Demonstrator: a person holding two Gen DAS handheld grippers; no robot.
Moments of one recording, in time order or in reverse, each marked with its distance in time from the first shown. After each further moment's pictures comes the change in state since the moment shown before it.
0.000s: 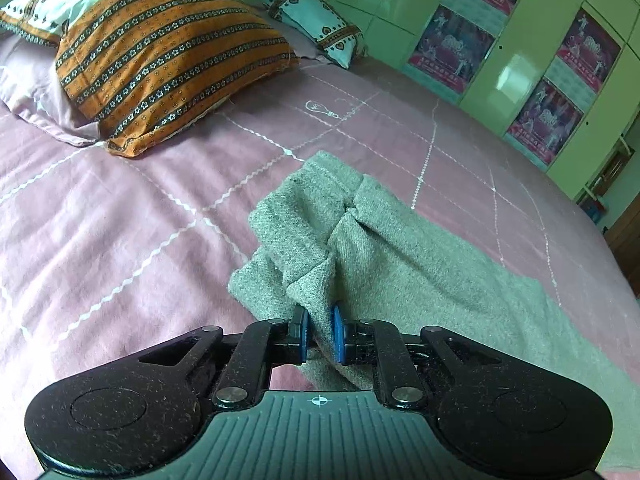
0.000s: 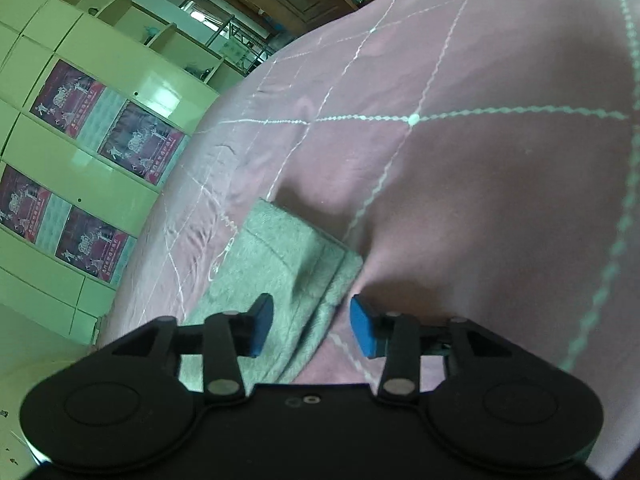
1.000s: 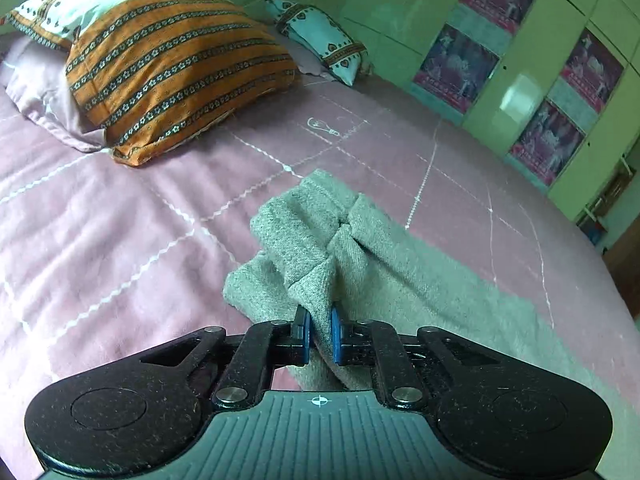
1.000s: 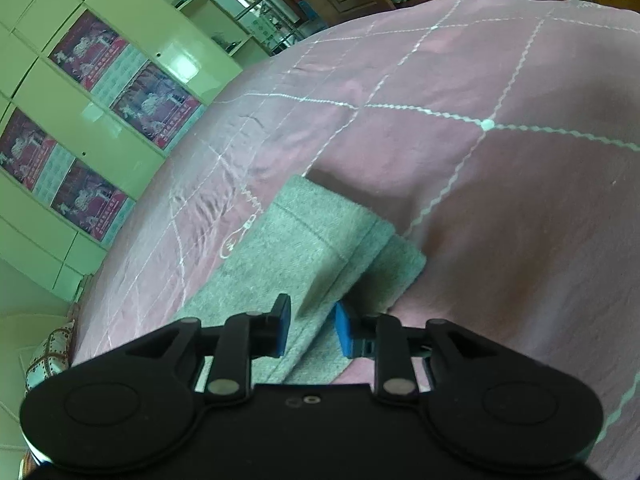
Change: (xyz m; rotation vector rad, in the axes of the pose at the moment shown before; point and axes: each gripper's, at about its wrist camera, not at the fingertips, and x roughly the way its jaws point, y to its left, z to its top) left arm -0.004 -0.003 0.004 -0.045 -0.049 -0.003; right arm 0.009 0.031 -0.011 -0.119 0.021 -0.017
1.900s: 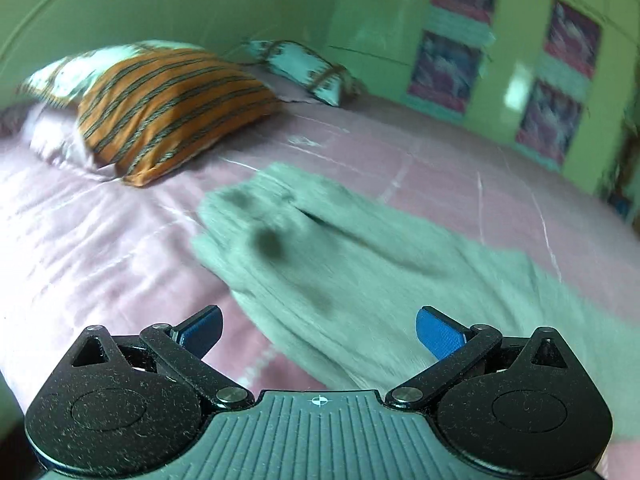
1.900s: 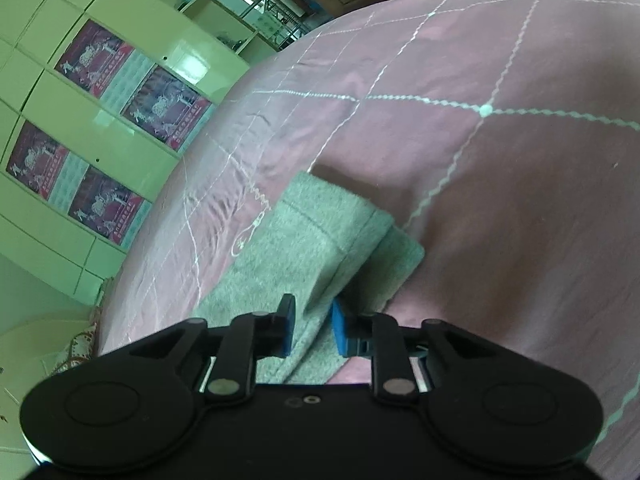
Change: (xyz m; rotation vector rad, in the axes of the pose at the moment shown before) left arm -0.062 -0.060 -0.050 0.127 -0.121 0.112; right arm 0.011 -0.003 0.000 0.013 0.035 0.067
